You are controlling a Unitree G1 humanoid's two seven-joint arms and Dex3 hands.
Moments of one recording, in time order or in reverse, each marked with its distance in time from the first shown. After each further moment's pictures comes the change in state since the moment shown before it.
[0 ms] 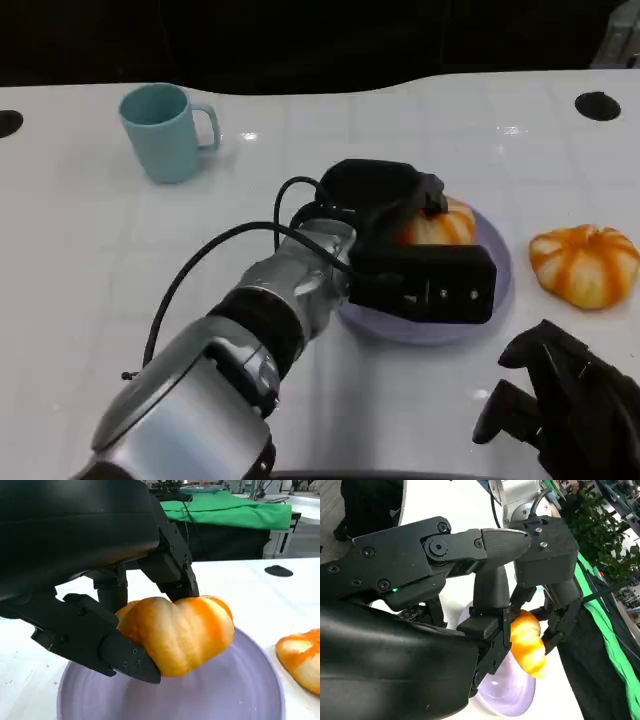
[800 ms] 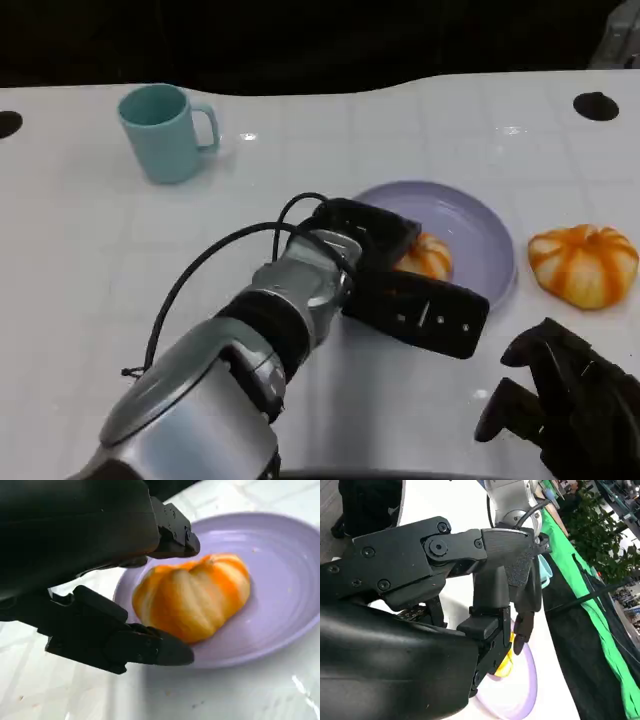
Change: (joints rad) left arm -0.013 -0.007 -0.108 0.037 0.095 0.112 -0.324; right arm 0.000 -0.004 -0.001 -0.002 -0.001 -0.010 0.000
